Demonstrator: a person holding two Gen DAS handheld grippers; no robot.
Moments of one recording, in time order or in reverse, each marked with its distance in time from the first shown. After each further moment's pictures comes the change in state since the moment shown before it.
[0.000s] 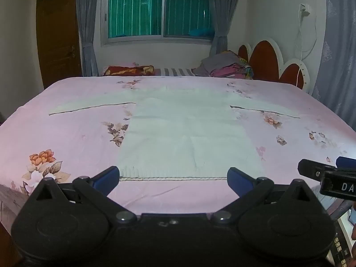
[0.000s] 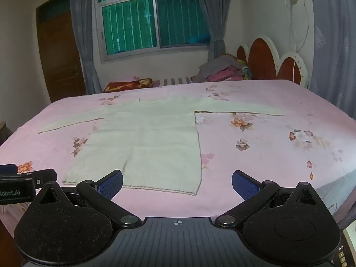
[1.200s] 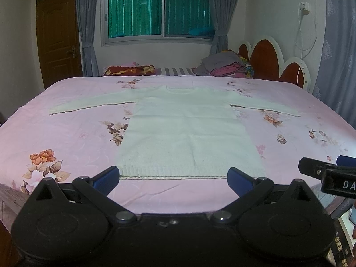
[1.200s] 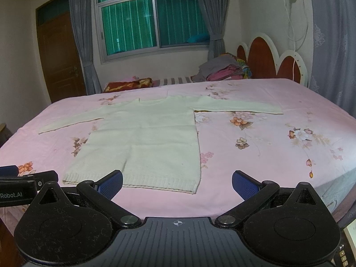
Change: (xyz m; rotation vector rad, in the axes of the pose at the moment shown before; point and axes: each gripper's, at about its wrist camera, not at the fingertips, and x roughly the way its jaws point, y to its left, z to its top) left arm 0.004 -0.003 -0.001 0.016 -0.009 0.012; right arm -0.002 -0.004 -0.005 0.006 -0.002 0.004
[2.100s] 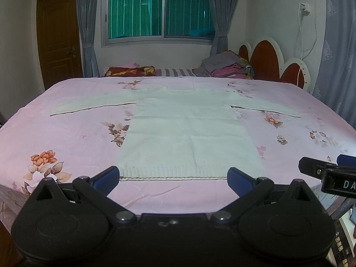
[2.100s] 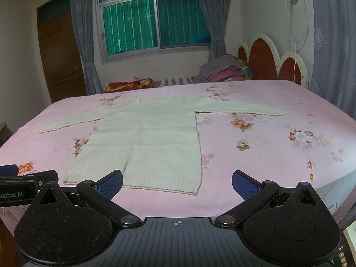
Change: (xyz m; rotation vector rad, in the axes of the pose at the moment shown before) left arm -0.002 0.005 -0.002 -0.005 -0.006 -0.002; right arm 0.001 0.001 0.005 -0.004 0.000 0.002
